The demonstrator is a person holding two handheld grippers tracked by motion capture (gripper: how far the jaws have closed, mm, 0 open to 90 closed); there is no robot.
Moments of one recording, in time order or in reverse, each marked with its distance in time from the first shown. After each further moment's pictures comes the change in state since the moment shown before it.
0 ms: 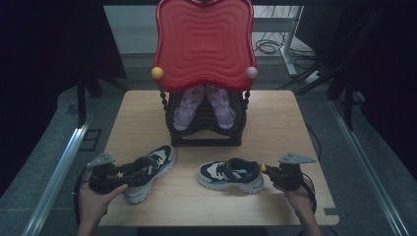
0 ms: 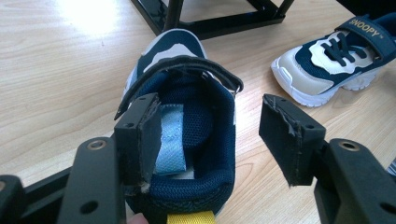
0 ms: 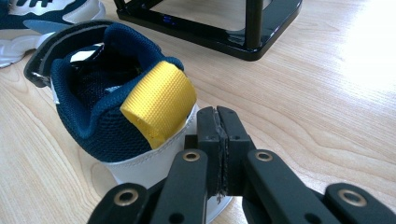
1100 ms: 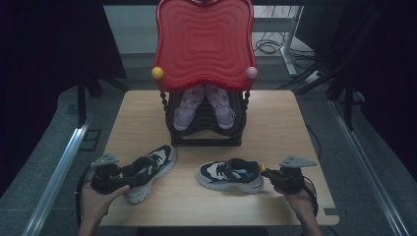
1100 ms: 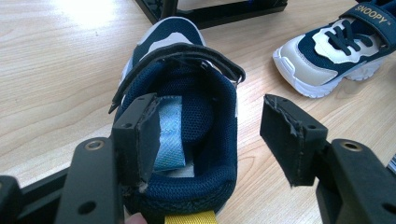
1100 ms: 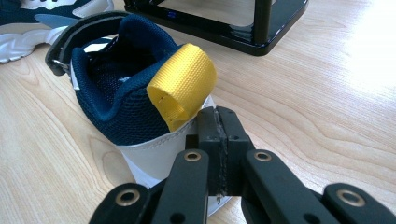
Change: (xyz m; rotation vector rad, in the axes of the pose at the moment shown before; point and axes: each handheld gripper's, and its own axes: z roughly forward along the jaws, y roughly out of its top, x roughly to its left) left arm 0.001 -0.001 0.005 0.031 -0.005 0.007; right arm 0.006 -0.005 -0.007 0.006 0.010 -0.012
